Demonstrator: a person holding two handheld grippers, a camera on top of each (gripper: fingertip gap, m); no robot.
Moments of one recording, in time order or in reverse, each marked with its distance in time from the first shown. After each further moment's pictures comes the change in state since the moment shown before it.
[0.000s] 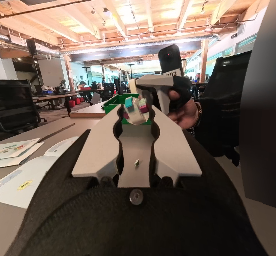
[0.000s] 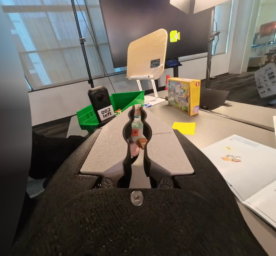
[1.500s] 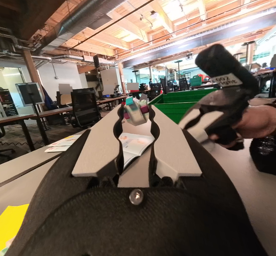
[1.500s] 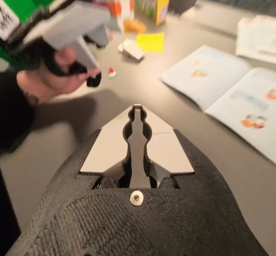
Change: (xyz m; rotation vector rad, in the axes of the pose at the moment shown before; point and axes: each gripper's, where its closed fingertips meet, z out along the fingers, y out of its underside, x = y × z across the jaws) left arm -0.046 -0.007 -0.019 -0.004 -0.336 0.210; right arm 0.042 0.111 -0.031 -0.604 0.359 -0.056
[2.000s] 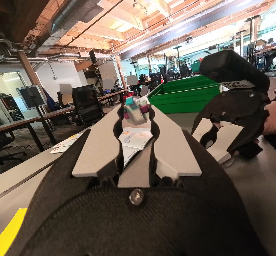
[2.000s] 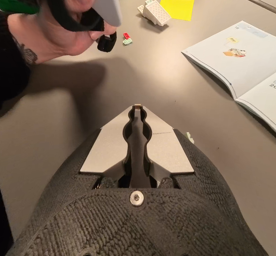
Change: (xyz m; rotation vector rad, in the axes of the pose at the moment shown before) left arm 0.009 0.011 0.004 -0.066 0.029 0.097; right arm -0.023 0.048 0.012 -0.119 -0.083 -0.110
